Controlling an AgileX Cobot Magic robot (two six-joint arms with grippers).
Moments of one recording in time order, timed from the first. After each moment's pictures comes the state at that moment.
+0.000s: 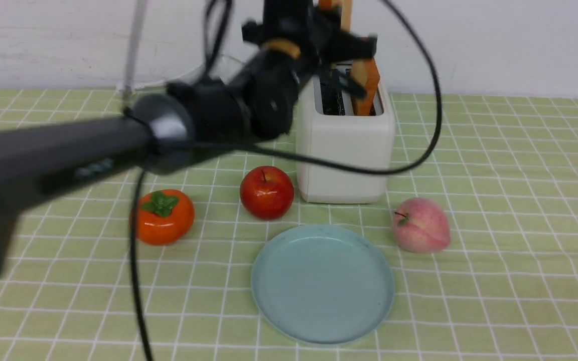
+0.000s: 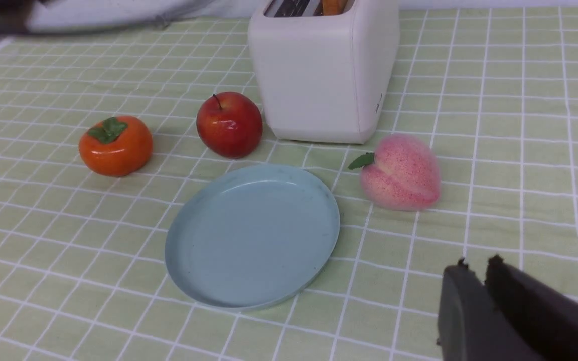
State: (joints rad) right arm 0.02 0.36 -0.60 0.51 0.75 -0.26; left arm -0.61 1.90 -1.60 -0.56 -0.39 0.47
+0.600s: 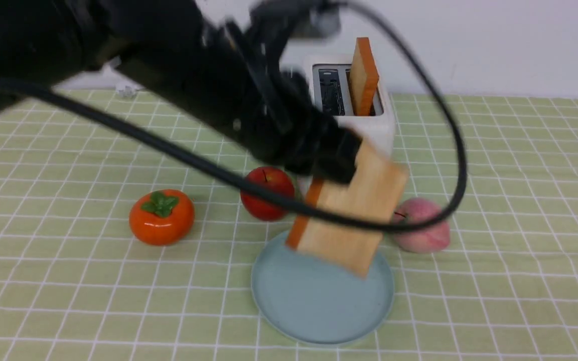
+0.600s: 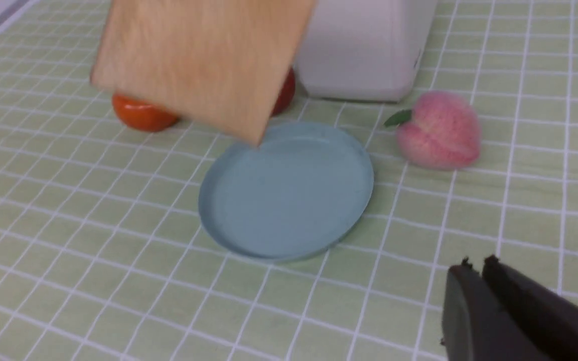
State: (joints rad) right arm 0.02 0.36 -0.60 0.57 0.87 -0.29; left arm -0.54 1.62 -1.47 -0.59 0.87 0.35
